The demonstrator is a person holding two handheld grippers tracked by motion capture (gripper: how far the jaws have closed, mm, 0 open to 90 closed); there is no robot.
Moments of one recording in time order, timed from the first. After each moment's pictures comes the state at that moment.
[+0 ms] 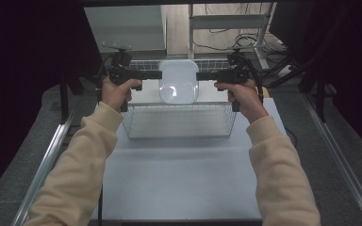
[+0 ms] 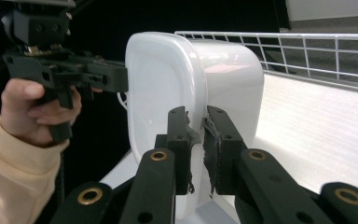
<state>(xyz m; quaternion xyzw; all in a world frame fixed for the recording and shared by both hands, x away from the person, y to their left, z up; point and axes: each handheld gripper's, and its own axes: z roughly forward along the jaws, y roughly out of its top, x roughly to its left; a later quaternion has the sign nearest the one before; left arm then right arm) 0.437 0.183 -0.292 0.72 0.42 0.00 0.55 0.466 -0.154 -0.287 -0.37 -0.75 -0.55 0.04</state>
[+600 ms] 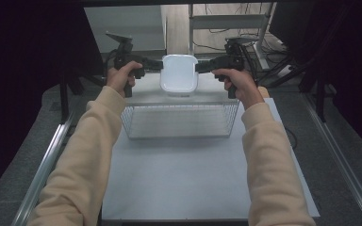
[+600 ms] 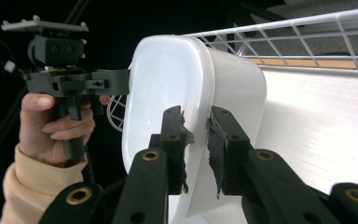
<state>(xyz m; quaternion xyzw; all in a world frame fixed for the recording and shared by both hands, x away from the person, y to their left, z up) 0.508 0.196 -0.307 0.65 0.51 -0.15 0.55 0.526 -0.151 -0.294 -0.47 -0.70 -0.51 0.15</state>
